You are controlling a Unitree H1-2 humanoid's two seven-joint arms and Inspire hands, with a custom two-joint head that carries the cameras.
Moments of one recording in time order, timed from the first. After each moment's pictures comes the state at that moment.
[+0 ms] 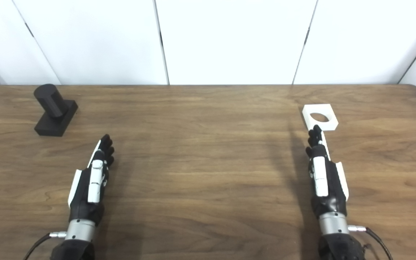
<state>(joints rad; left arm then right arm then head) 0.16 0.00 0.01 -0.21 0.04 0.03 -0.01 0.15 -0.09 -0.12 -0.18 0.08 -0.04 -0.02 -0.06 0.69</state>
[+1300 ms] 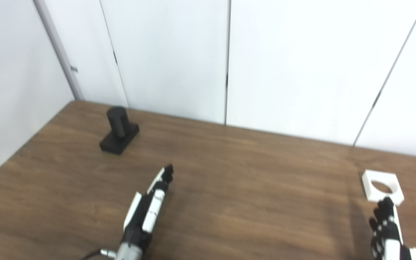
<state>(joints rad) 0.16 -0.01 -0.06 -0.14 0.13 -0.08 0.04 0.16 -0.11 -0.18 -0.14 0.13 -0.12 0.07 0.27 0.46</state>
